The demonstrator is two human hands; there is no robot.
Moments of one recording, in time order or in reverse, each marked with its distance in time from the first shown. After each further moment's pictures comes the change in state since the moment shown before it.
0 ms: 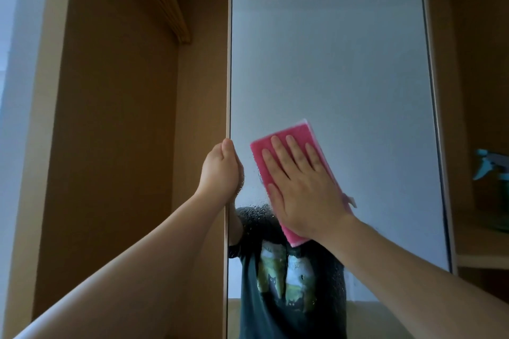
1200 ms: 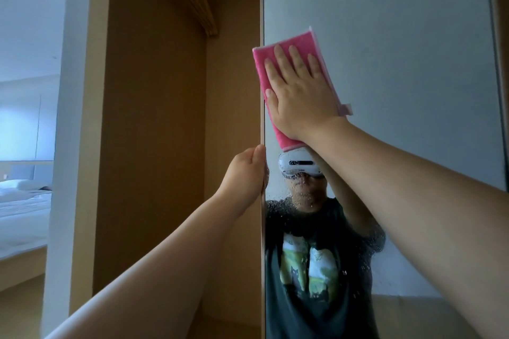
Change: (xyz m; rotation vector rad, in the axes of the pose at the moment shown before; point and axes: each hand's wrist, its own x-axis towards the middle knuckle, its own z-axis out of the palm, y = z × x) left_hand -0.021 -0.009 -0.032 0.115 -0.153 0.002; right_hand 0.138 -0.002 -0.021 0.008 0.063 0.103
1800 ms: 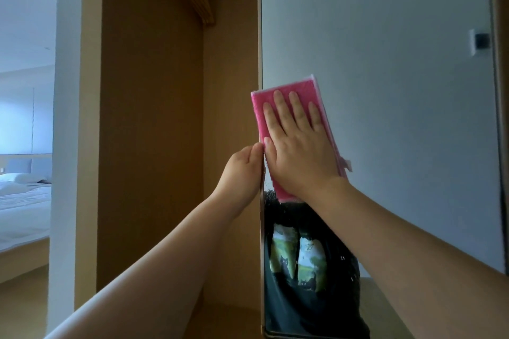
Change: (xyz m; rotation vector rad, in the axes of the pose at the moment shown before) left_hand -0.017 -0.010 -0.002 -0.085 -0.042 0.019; right_hand -0.091 -0.043 0.008 0.042 0.007 0.023
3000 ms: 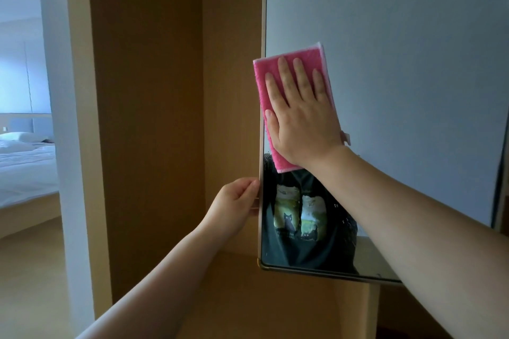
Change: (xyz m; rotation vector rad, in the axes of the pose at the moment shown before) left_hand -0.108 -0.067 0.004 -0.192 -0.186 -0.290; right_hand -0.031 -0.005 0.003 0.004 -0.014 -0.063
